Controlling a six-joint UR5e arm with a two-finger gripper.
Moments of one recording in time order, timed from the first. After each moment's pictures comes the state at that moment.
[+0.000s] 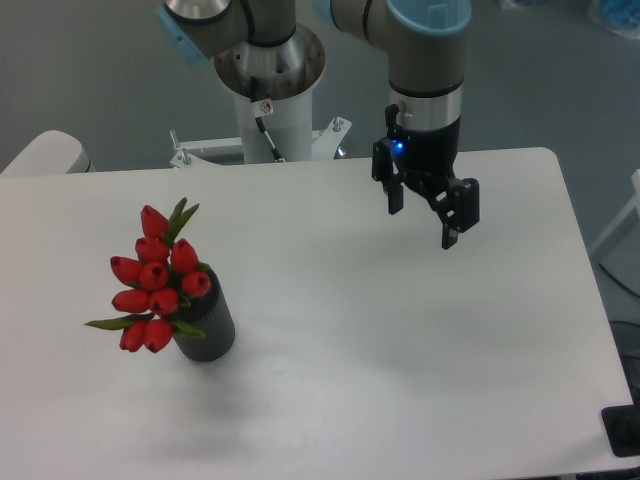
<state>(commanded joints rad) 2.61 -1.68 -1.64 -1.07 1.47 1.48</state>
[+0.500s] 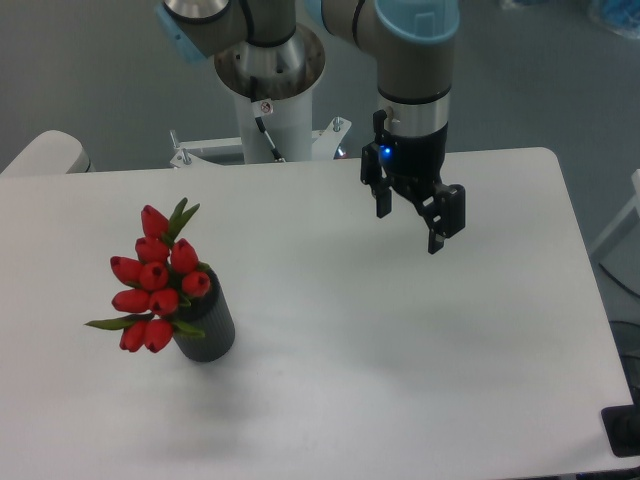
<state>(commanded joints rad) 2.60 -1.68 -1.65 -1.07 1.40 1.46</state>
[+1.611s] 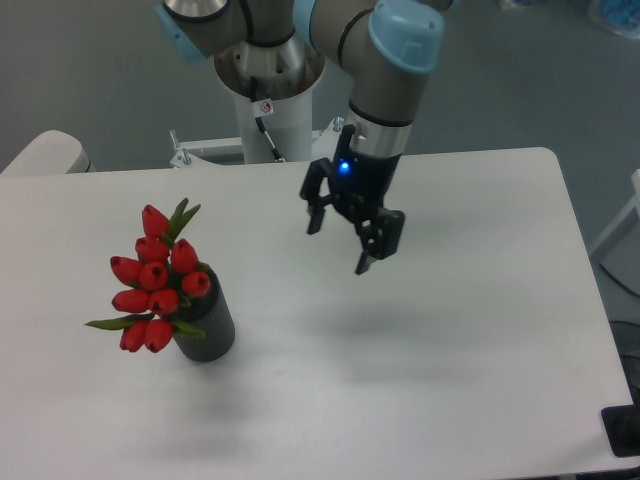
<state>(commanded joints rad) 2.59 -1.63 -1.88 -1.02 1.00 1.31</state>
